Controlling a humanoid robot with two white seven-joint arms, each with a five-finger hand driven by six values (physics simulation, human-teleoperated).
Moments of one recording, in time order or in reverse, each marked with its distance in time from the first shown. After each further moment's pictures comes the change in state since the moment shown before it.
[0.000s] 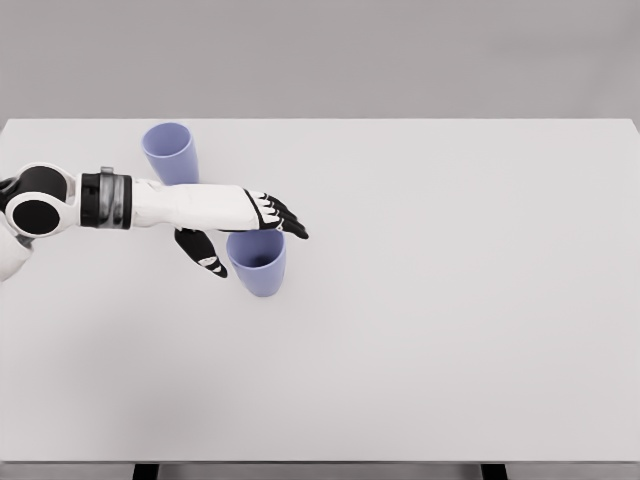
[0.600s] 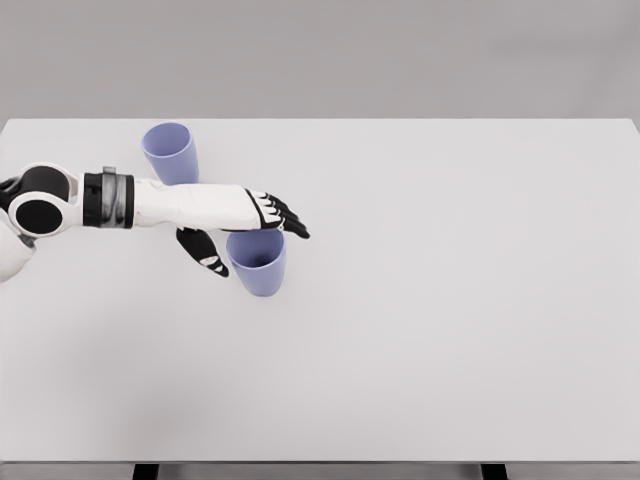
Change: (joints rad) left arm 0.000 -0.008 0.001 0.009 -0.010 0.000 0.000; right arm 0.000 0.000 0.000 0.000 0.000 0.000 0.000
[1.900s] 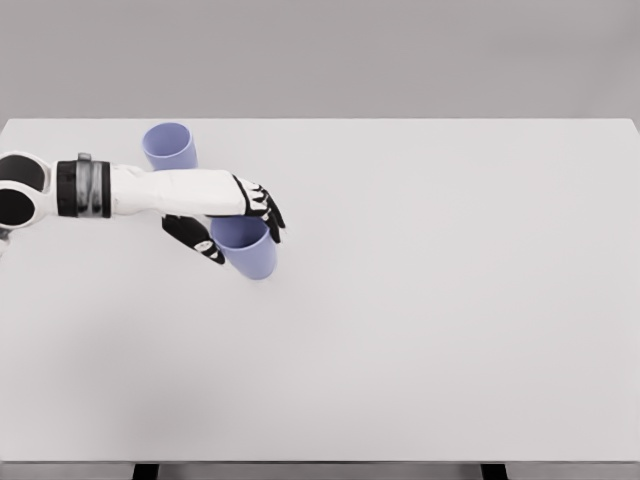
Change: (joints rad) left arm -0.014 0.064 0.023 -0.048 0.079 0.000 -0.001; right arm 0.000 0.000 0.000 0.000 0.000 0.000 0.000
